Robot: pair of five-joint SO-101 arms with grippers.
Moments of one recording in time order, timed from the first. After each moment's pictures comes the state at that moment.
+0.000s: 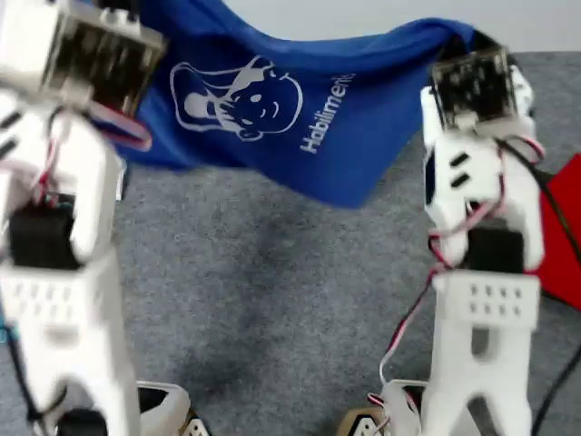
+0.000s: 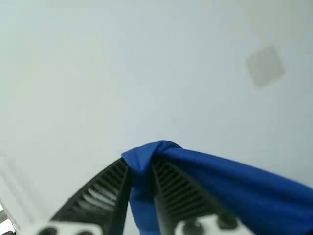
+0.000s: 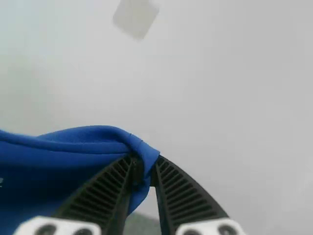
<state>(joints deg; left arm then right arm) 1.9 -26.4 -15.4 38.0 -27.0 1.5 -39.4 20.2 20.7 25.4</state>
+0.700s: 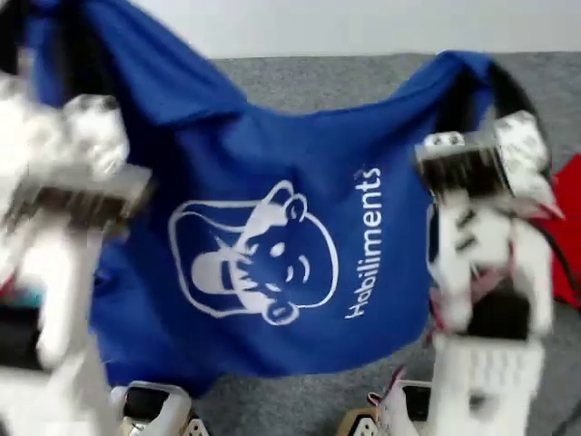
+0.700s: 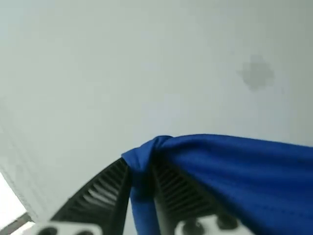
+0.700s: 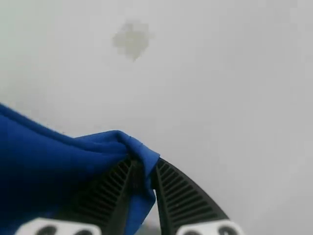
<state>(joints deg) 2.9 -37.3 -6.3 46.5 -31.7 1.4 -50.2 30.3 22.7 32.8</state>
